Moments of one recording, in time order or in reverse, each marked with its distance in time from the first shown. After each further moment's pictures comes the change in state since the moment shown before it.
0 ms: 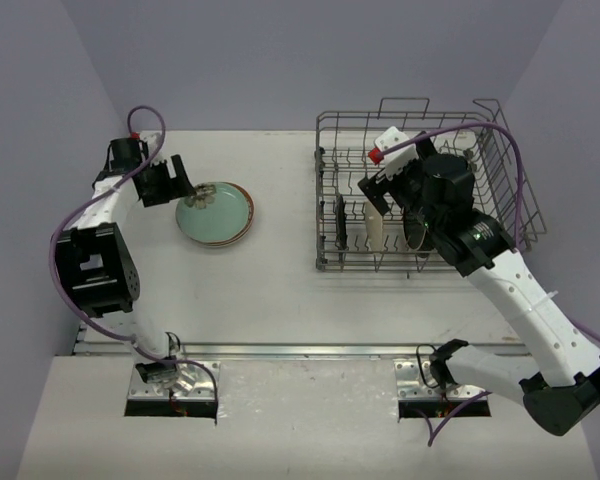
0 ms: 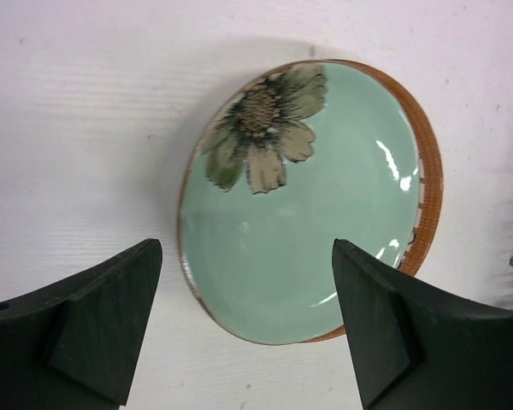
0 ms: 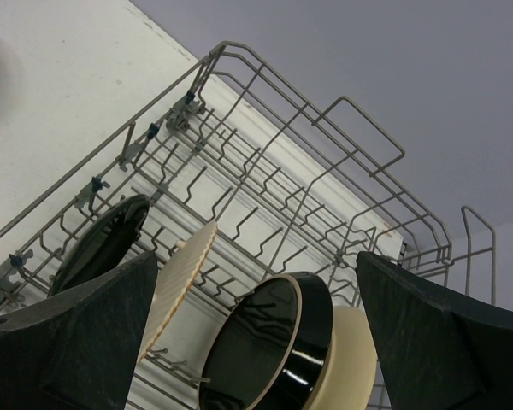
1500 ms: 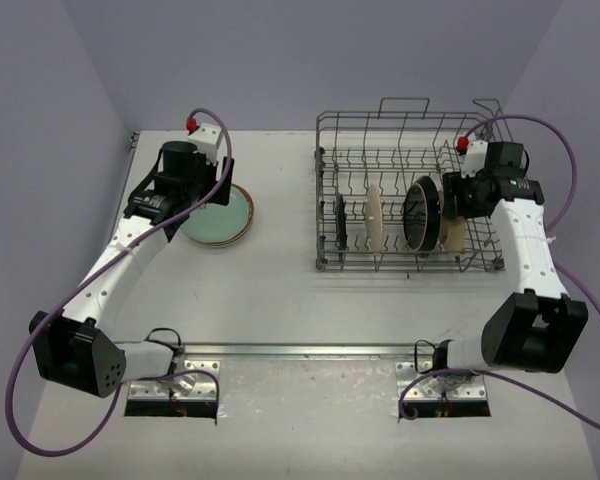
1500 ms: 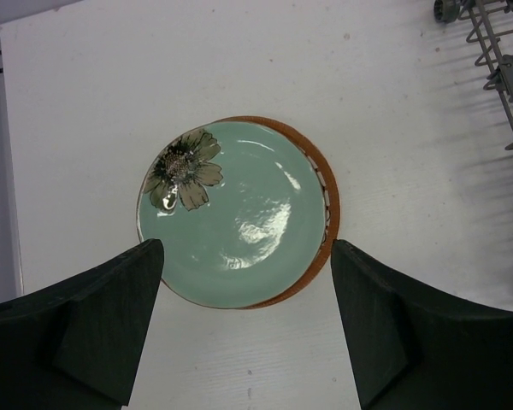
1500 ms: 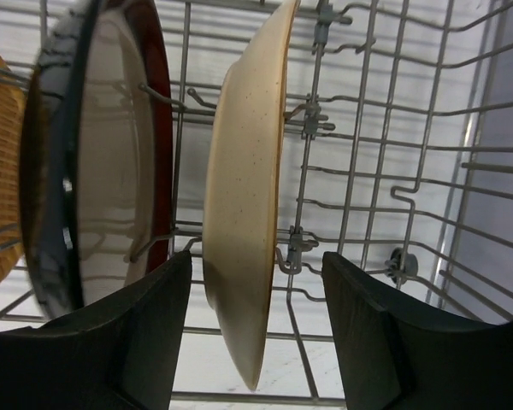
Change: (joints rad) left arm -0.502 -0.486 -0.144 0.043 -0.505 0.164; right arm -0.702 0.299 0.062 -0.400 -0.303 0.234
